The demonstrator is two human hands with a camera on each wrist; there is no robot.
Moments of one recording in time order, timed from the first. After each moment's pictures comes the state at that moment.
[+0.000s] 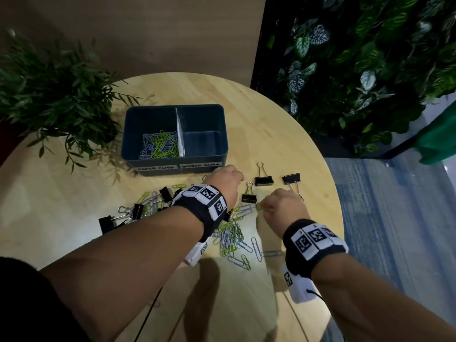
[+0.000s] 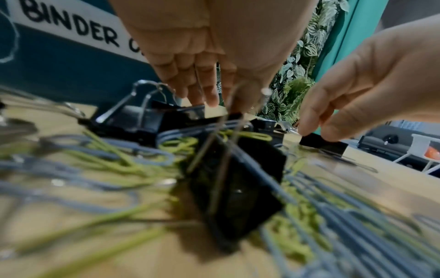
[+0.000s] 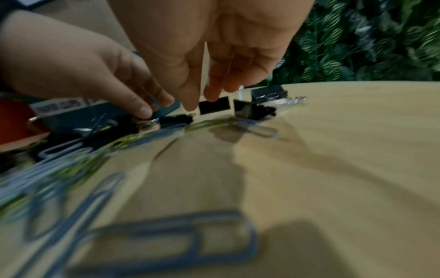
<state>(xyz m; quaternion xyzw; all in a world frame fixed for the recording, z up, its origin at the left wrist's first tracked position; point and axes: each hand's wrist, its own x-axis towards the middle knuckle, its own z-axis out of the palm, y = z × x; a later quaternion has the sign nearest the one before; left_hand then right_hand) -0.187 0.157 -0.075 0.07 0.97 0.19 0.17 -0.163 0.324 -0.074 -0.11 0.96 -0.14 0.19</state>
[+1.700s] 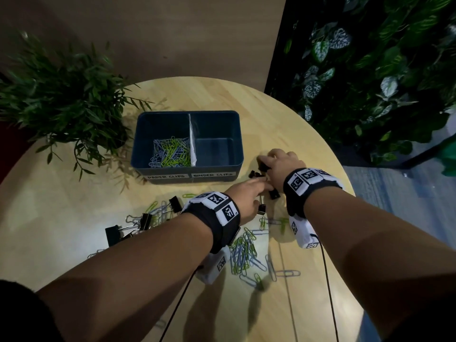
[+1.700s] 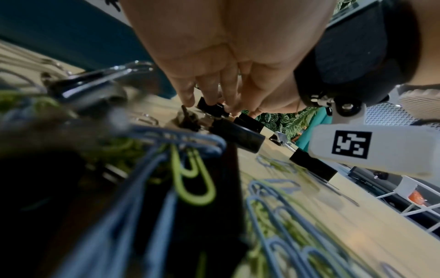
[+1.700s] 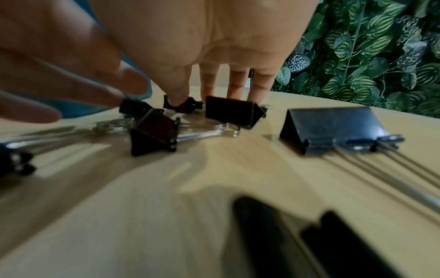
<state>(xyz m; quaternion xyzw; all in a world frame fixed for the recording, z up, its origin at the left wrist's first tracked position) -0.195 0.159 -0.079 0.11 0.92 0.30 0.21 -0.284 0.283 -0.083 -0.18 0.95 0.01 0.24</state>
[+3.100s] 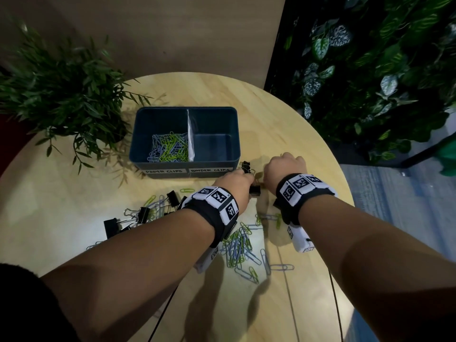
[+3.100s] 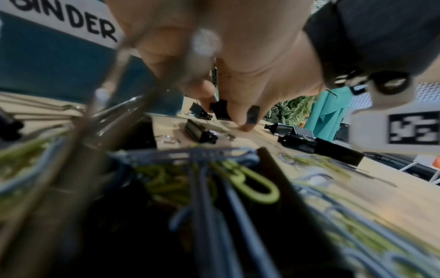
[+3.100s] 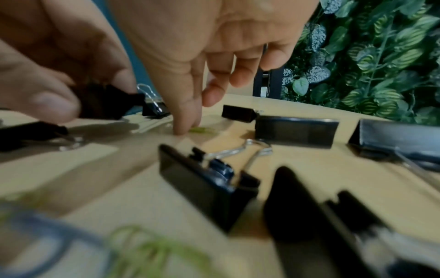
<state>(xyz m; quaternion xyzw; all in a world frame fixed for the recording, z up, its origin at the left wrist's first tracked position) -0.198 0.159 -0.073 0.04 0.96 0.16 0.20 -0.264 0.276 -0.072 -0.17 0.95 0.11 0.23</state>
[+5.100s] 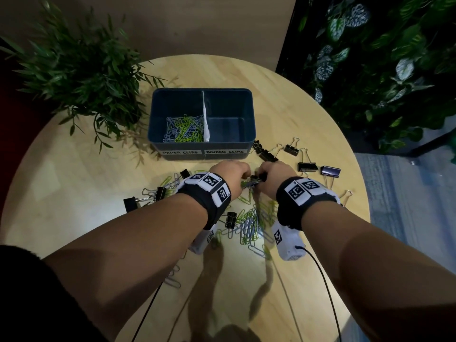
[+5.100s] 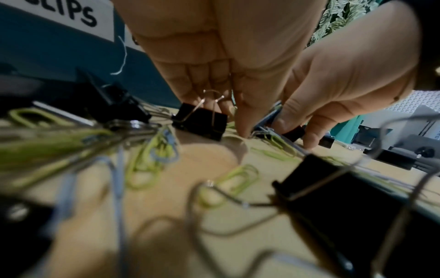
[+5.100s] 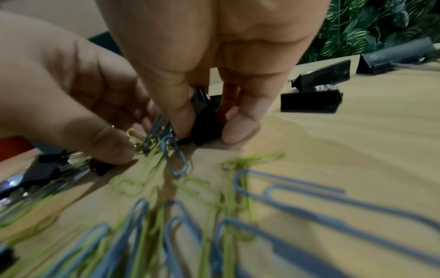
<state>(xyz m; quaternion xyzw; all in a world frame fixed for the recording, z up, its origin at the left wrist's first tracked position) -0.175 0.121 -0.068 0.03 0.96 0.17 0.24 -0.210 0.254 -0.064 -0.09 0.93 -0.11 0.33</state>
